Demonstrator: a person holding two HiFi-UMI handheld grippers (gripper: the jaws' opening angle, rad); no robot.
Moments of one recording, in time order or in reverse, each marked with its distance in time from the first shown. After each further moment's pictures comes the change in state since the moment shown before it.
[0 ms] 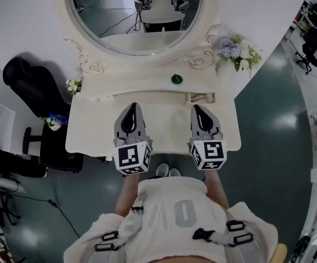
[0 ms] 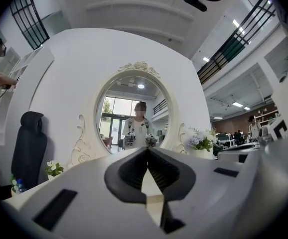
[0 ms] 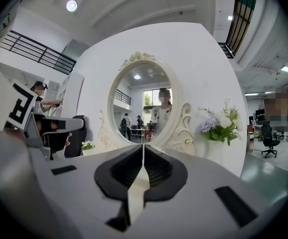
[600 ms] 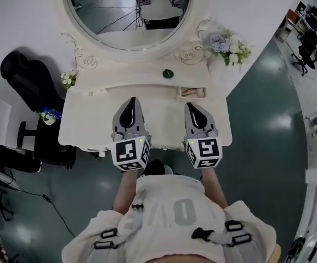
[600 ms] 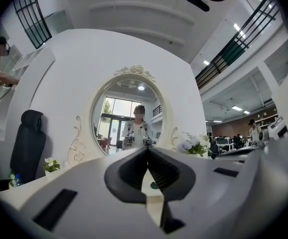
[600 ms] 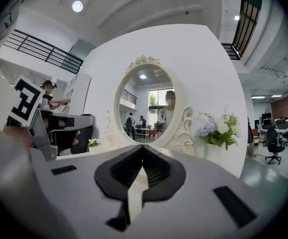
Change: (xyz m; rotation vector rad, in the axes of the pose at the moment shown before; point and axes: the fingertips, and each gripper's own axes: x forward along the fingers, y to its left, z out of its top) left arm -0.016 -0.042 0.011 -0.025 -0.019 -0.009; right arm -0.034 -0.003 0.007 -0.047 0.004 0.057
